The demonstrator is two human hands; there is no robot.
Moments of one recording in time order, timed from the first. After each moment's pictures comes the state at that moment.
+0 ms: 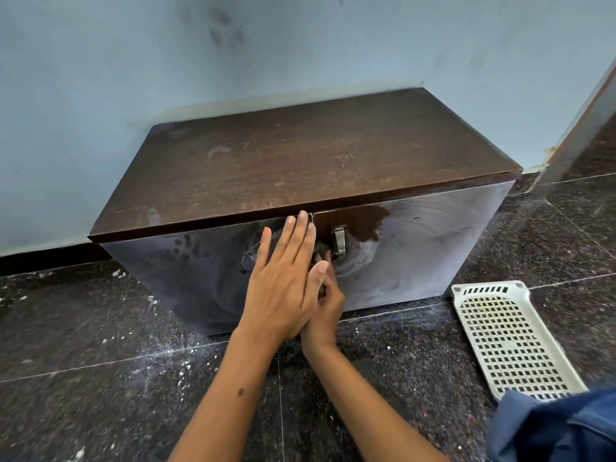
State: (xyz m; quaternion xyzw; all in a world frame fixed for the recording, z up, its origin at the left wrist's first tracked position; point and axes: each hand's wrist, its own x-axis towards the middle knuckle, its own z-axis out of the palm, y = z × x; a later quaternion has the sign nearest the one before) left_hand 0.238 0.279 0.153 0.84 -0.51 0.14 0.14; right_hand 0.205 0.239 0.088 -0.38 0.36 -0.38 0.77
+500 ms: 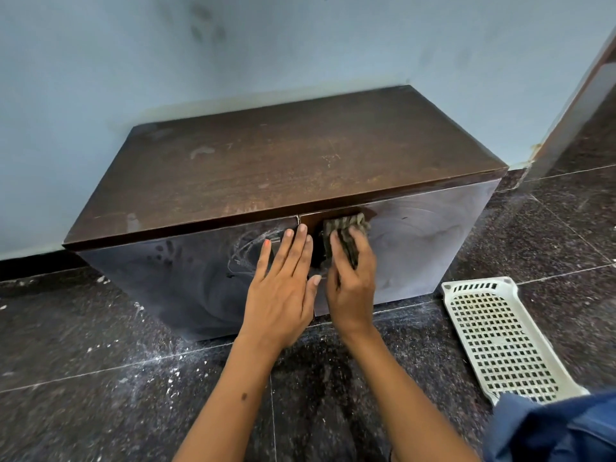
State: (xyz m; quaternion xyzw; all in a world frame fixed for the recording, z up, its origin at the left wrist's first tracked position) left_hand 0.238 0.268 0.122 0.83 -0.52 0.16 0.07; right_hand 0.178 0.161 0.069 -0.79 0.25 -0.52 0.22
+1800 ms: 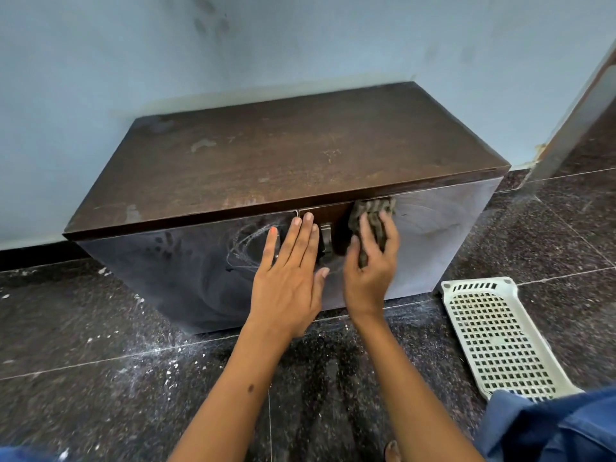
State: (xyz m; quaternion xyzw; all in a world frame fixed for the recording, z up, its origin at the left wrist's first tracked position) left_hand 0.229 0.257 0.130 0.83 -0.51 0.19 0.04; right_hand 0.172 0.147 0.096 -0.68 0.30 -0.58 0.34
